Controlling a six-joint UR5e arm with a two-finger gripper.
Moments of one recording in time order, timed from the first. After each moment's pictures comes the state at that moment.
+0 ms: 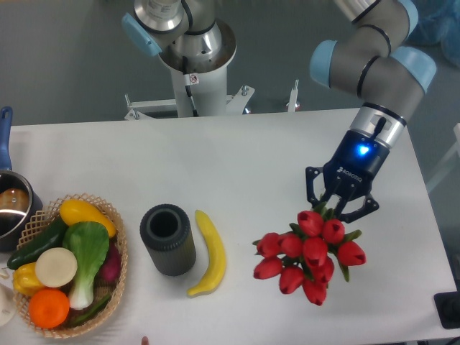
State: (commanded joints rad) arm 2.81 -1.97 -1.62 -0.84 0.34 1.20
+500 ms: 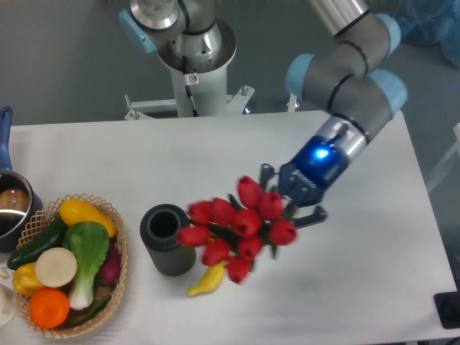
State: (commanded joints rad) arm 2.69 -1.97 -1.71 -0.84 0.04 1.35
